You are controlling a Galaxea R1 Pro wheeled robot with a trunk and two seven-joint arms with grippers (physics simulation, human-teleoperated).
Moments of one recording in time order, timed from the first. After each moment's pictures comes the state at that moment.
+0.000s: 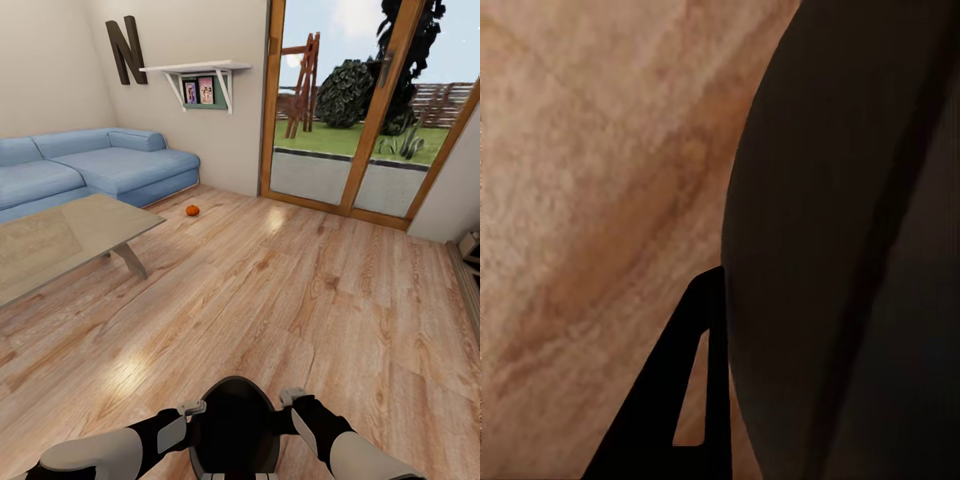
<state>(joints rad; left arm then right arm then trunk) -0.74 -0.05 -1.74 -0.19 1.99 0.25 0.25 -0.66 0.13 0.15 -0.26 -0.05 0.46 0.08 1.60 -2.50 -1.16</state>
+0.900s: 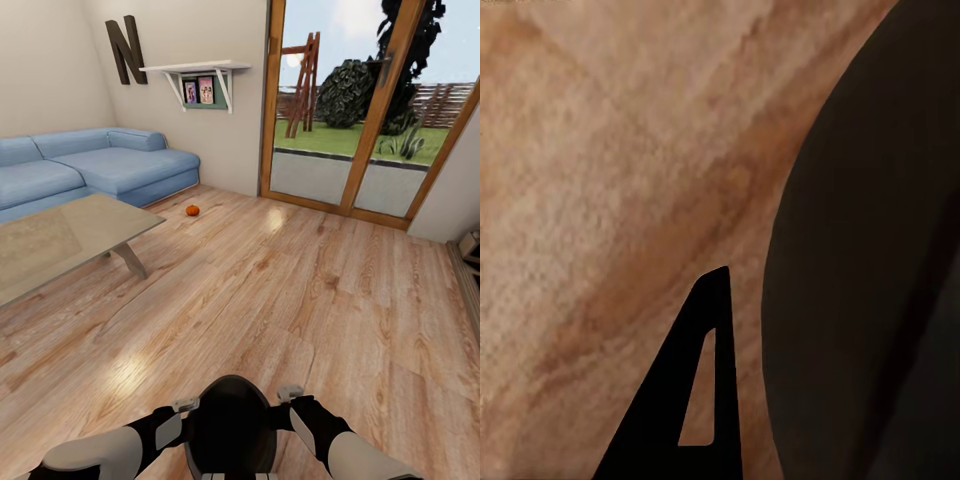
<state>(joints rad) -0.74 -0.07 -1.73 -0.11 1.99 0.25 0.24 -0.66 0.14 0.15 -0.27 -0.08 0.40 0.08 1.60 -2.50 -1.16</state>
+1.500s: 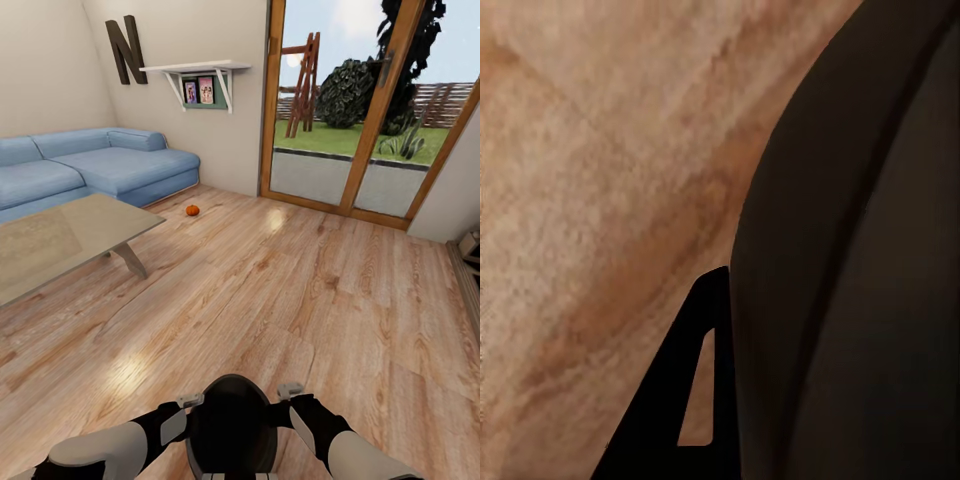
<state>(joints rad) -0.76 -0.09 -1.74 -0.10 1.99 0.25 0.24 -0.66 0.14 0.15 -0.28 -0.06 0.39 0.08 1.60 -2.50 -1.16</state>
